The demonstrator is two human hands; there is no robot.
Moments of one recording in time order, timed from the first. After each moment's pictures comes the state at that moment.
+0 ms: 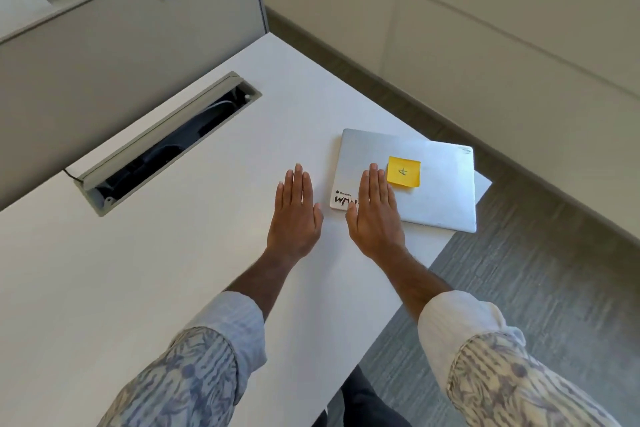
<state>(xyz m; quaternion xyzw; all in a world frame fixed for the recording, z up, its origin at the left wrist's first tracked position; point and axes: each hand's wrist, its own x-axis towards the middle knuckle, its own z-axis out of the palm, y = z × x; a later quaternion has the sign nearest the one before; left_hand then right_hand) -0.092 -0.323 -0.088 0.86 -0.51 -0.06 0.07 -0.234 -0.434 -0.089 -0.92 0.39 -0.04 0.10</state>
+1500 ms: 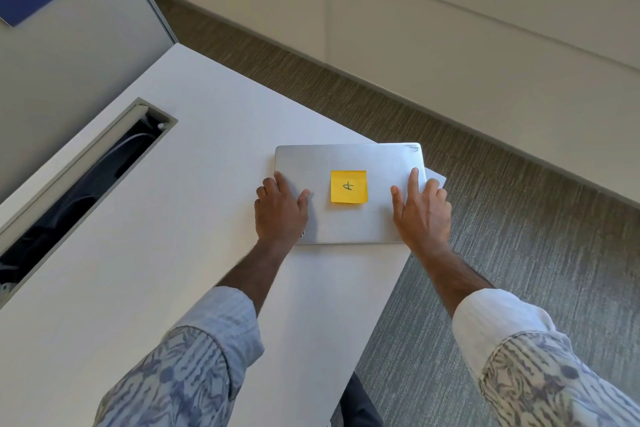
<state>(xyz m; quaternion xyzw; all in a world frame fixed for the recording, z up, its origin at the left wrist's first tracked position) -0.110 -0.478 -0.114 0.89 -0.44 -0.10 0.04 -0.338 -0.577 -0.109 -0.78 0.63 0.03 0.06</state>
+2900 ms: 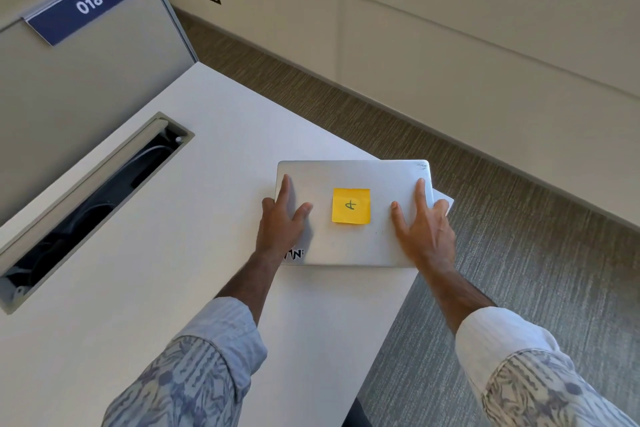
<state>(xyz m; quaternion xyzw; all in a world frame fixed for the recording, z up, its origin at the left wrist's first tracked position) -0.081 -0.469 -0.126 0.85 -0.33 -0.28 0.29 -0.334 -0.580 -0.110 -0.74 0.64 -0.10 0.17</state>
